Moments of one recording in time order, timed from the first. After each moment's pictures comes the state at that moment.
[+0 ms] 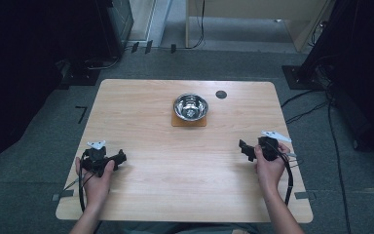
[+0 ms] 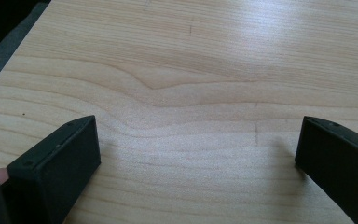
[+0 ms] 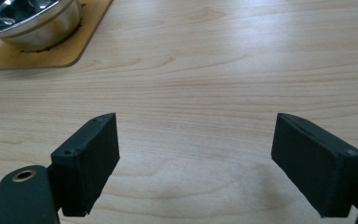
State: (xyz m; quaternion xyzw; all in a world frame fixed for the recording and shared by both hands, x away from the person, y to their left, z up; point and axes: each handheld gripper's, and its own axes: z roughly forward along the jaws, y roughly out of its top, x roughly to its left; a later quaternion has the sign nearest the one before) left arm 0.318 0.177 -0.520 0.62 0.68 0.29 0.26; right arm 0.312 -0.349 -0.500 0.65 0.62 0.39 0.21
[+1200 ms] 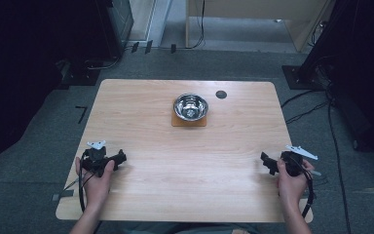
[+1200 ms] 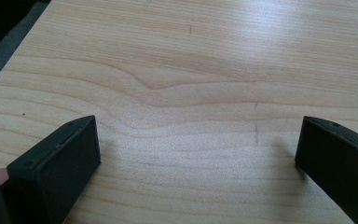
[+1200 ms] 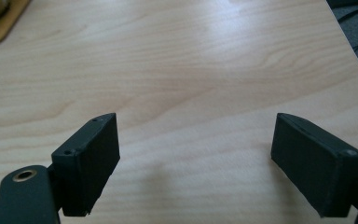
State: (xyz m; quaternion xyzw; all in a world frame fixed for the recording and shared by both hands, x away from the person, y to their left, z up) left arm 0.318 0.177 -0.520 0.62 0.68 0.29 0.26; right arm 0.264 -0.410 -0.517 0.69 0.59 0.36 0.22
